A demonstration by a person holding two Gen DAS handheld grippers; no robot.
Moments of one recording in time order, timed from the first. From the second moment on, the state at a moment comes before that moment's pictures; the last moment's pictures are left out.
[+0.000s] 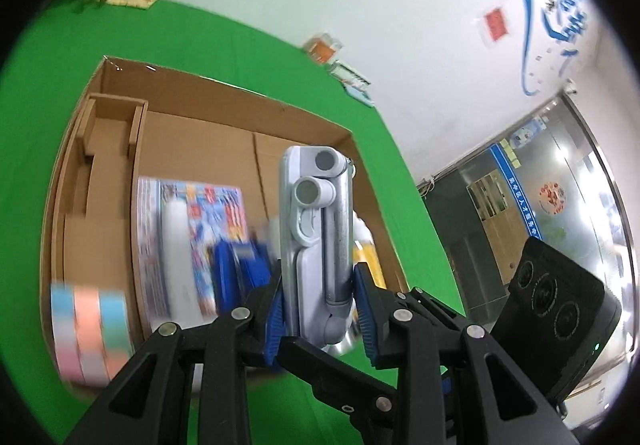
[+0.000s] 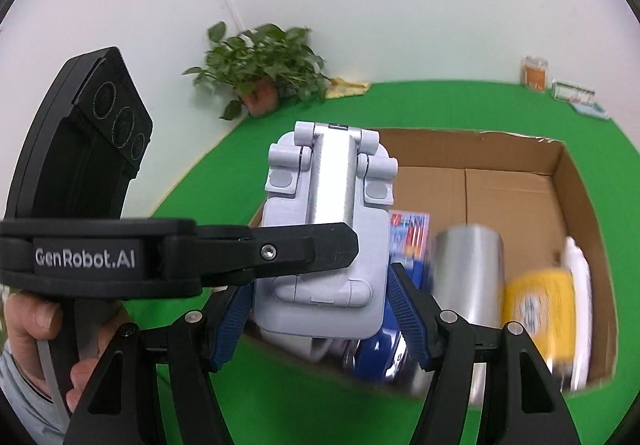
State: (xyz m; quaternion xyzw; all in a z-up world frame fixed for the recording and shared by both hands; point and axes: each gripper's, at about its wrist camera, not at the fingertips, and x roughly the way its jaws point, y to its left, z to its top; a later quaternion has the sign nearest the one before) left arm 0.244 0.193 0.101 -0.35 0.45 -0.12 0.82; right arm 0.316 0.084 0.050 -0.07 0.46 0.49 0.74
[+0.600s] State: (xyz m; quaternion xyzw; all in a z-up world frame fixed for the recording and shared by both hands) left arm 0.346 0.226 -0.004 -0.39 0.56 -0.11 0.73; right arm 0.411 0.163 -0.044 -0.10 0.59 0.41 0.69
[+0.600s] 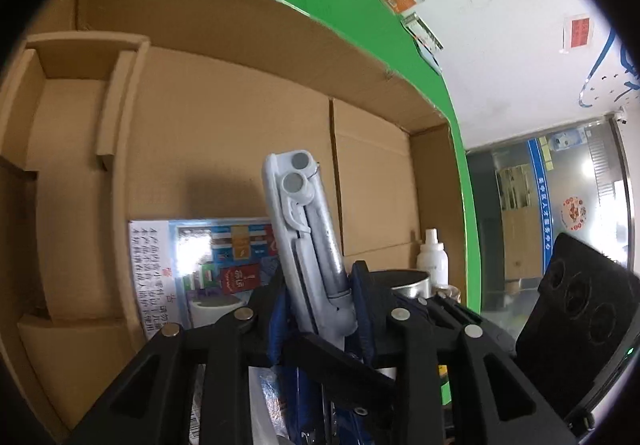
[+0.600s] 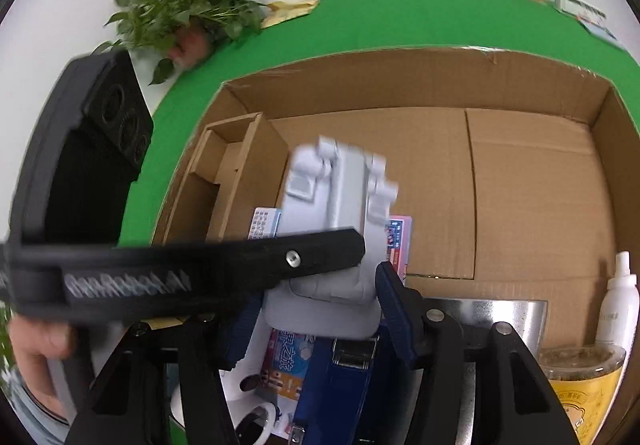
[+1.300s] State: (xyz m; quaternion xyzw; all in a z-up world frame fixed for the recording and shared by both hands) left arm 0.114 0.128 0.158 -0.04 0.21 0.16 0.96; right arm 0.266 -0.023 0.040 -0.13 0.31 0.40 0.85
